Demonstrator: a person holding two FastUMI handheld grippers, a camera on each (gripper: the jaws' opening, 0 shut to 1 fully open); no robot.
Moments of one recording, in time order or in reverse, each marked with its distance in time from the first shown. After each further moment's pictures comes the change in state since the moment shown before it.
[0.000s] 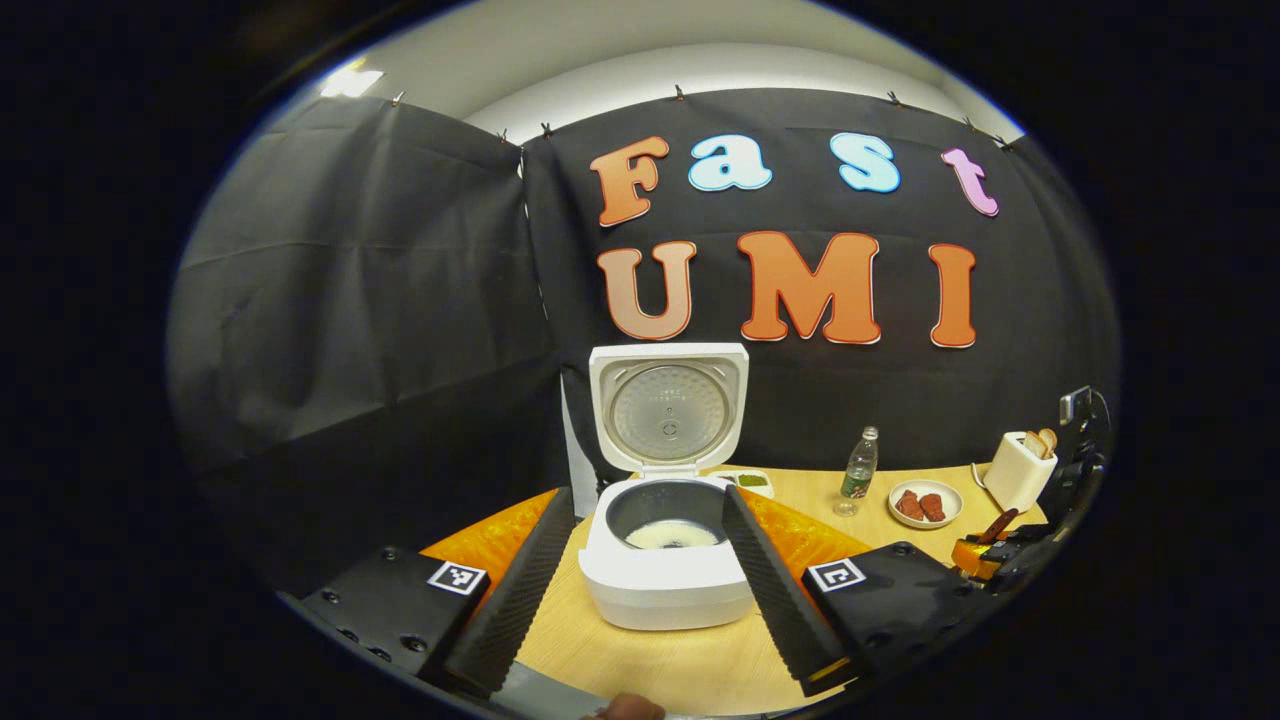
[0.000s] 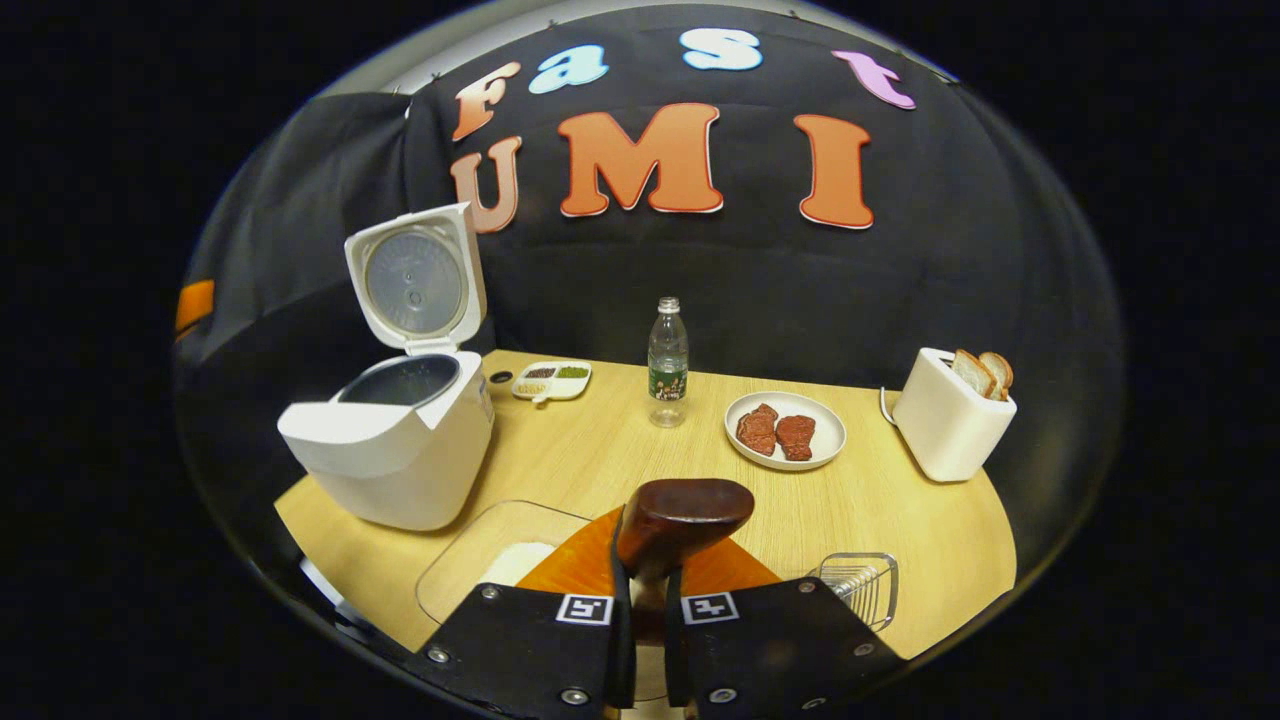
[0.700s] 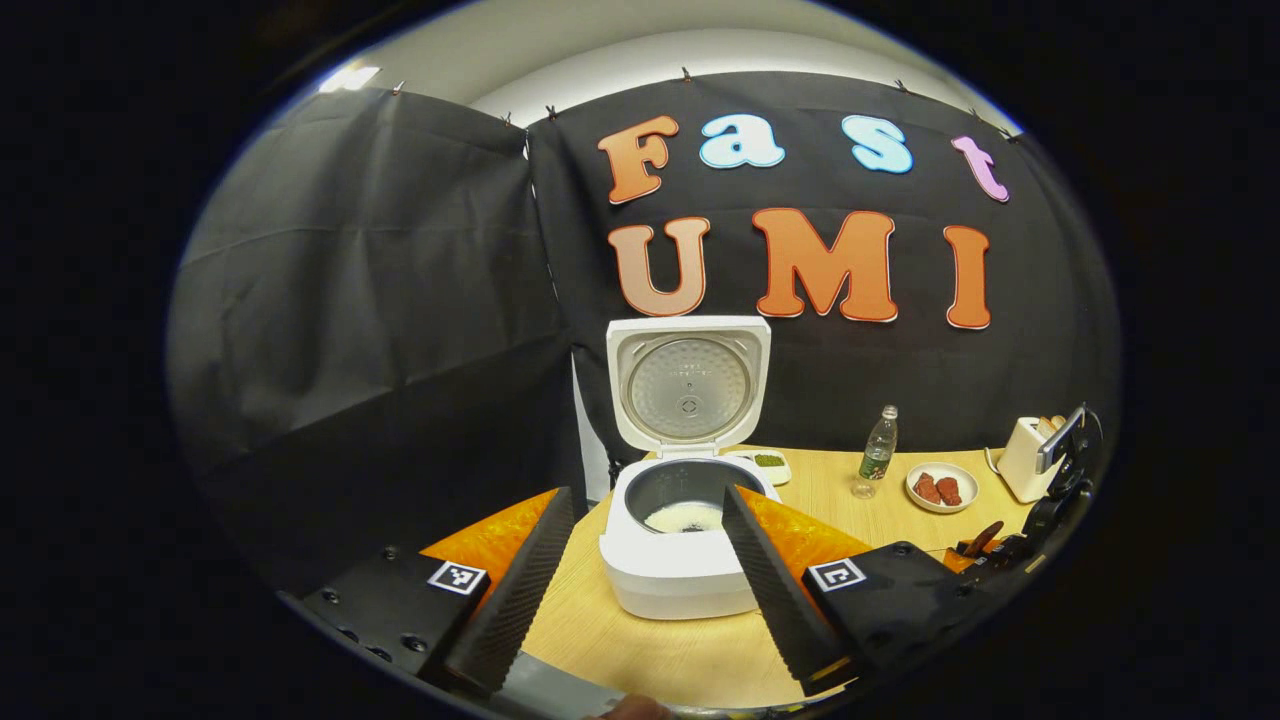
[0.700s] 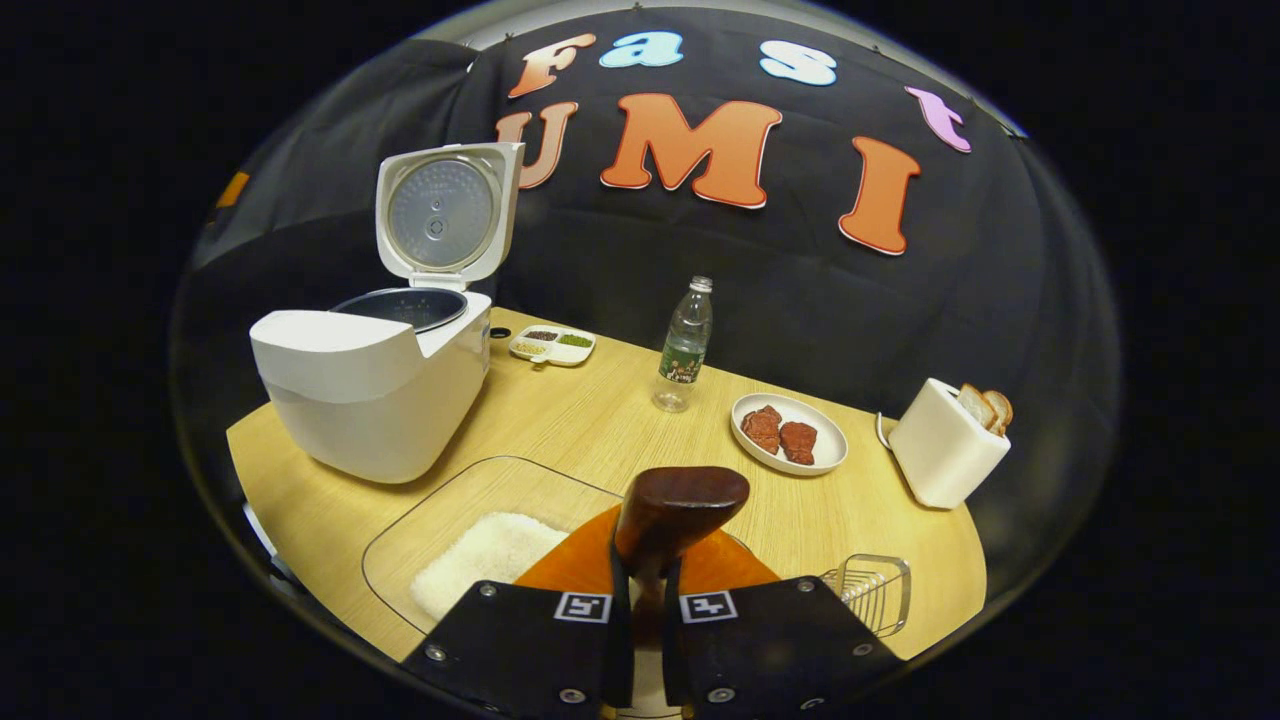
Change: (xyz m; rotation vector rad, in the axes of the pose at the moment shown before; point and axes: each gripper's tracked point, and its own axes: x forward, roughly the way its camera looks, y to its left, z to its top) left arm 0.016 0.014 -0.018 0.014 0.056 0.008; right arm 0.019 0.021 -0.027 -0.115 -0.020 -0.044
